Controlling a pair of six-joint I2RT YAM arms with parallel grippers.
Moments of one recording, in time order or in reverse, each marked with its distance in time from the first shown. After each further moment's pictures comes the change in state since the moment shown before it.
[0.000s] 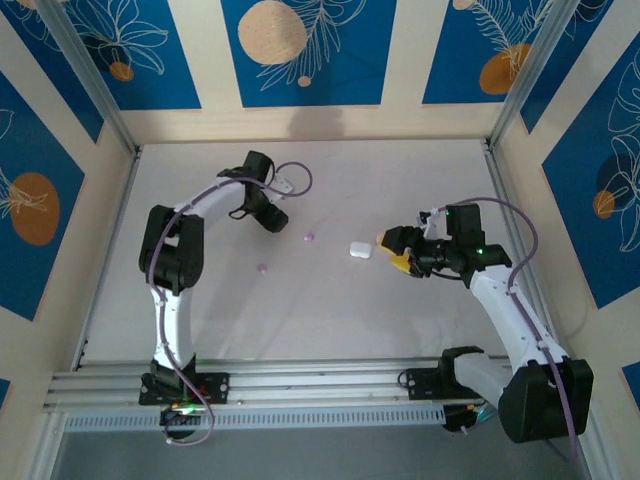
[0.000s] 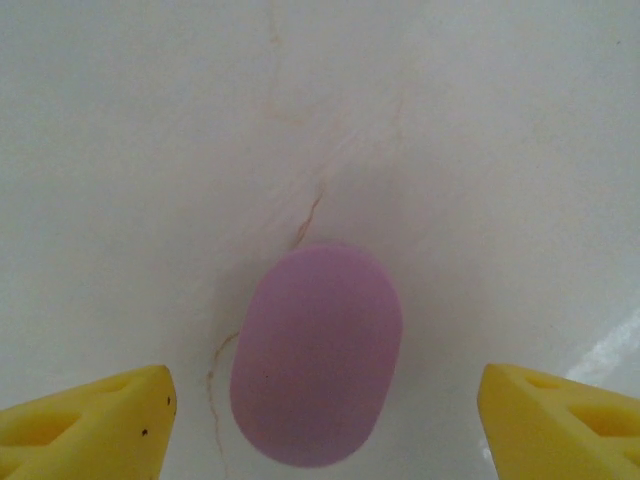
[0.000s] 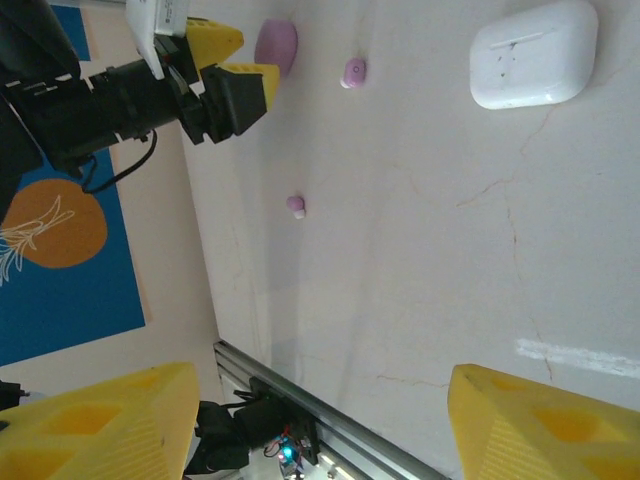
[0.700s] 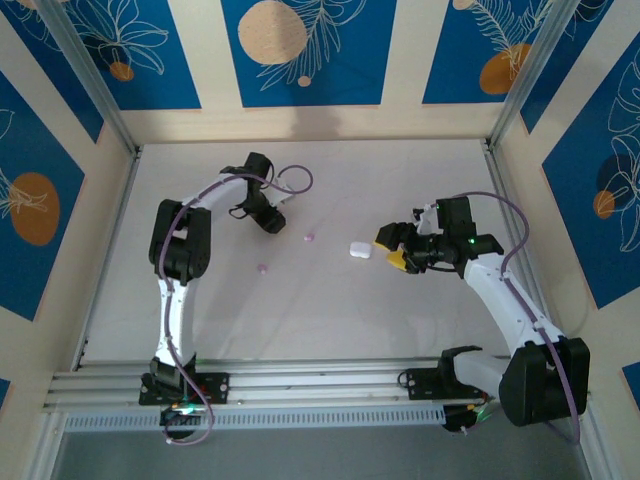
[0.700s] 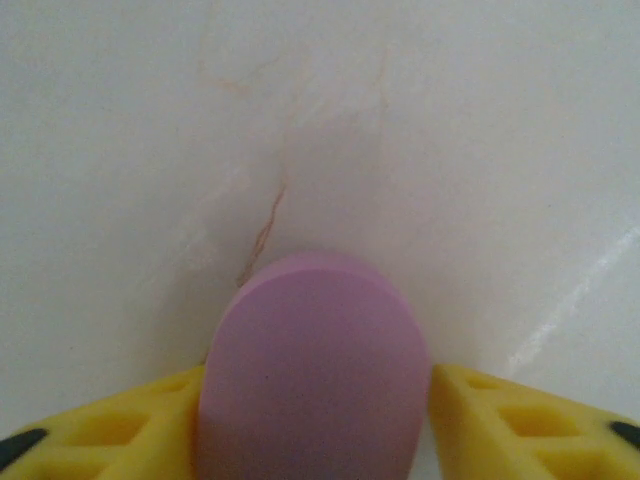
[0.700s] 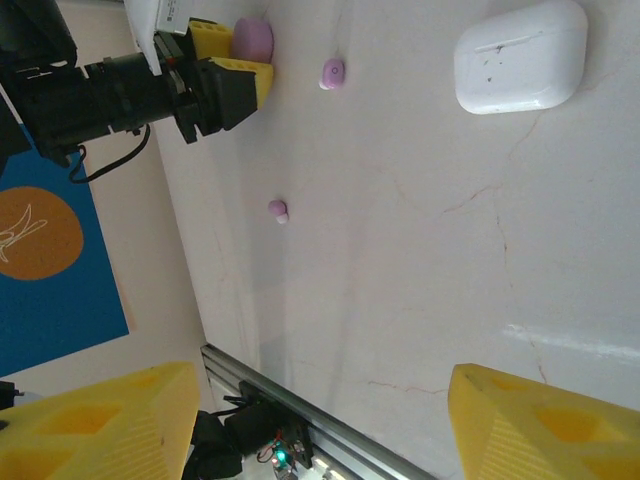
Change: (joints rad) left arm 0.025 0.110 0.093 -0.093 0.074 0.063; right arm 0.043 0.084 0.050 -0.008 0.051 0.015
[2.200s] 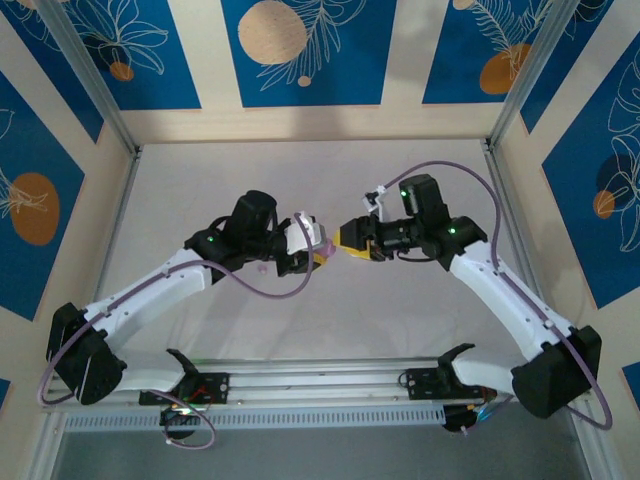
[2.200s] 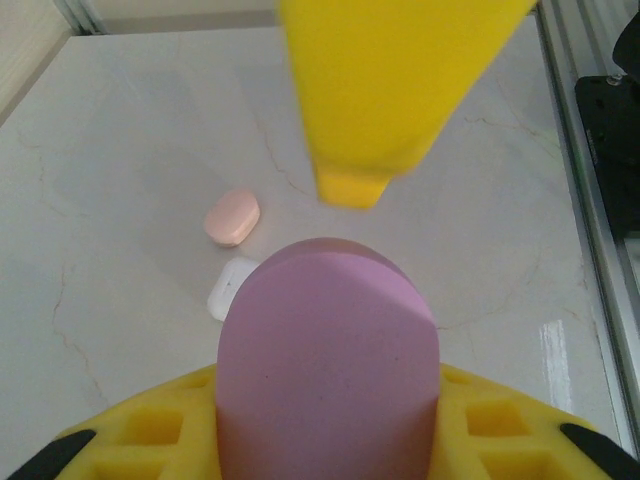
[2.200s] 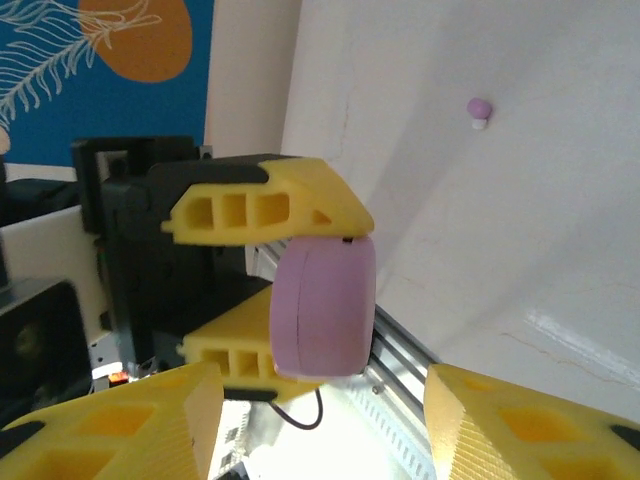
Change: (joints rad) left arm -0.417 -0.929 -0.657 0.396 0.318 -0.019; right arm 0.324 0.068 0.255 -0.006 -0.092 -0.040
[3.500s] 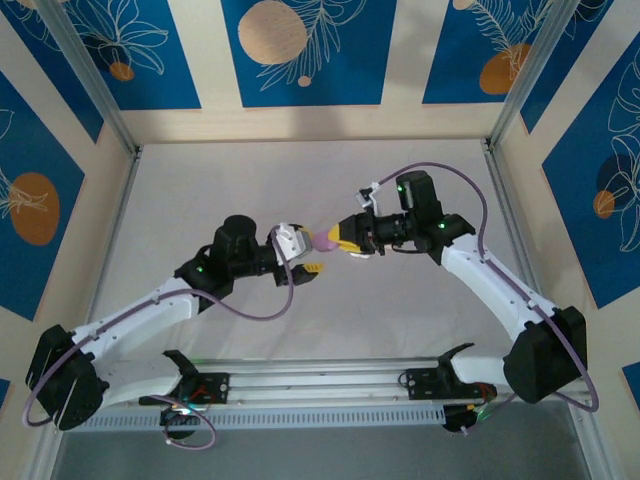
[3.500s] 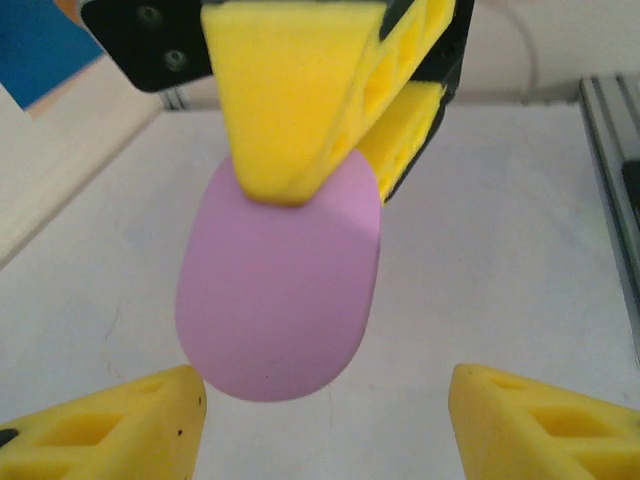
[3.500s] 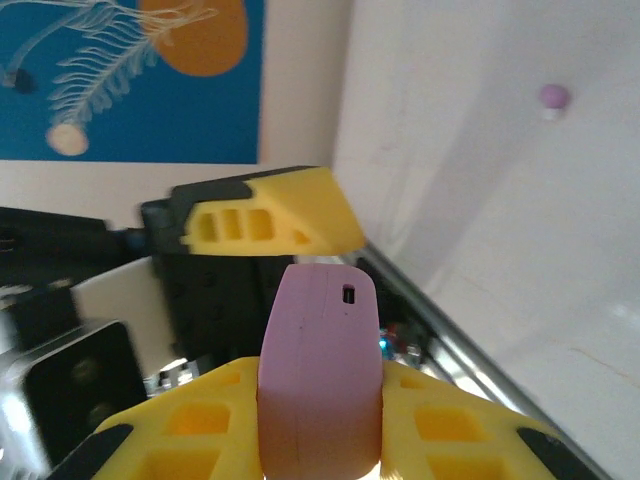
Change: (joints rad) left arm 0.009 -0.167 -0.318 0.463 -0.047 -0.187; right arm -0.050 0.060 -0.072 0.257 -0.212 0.150
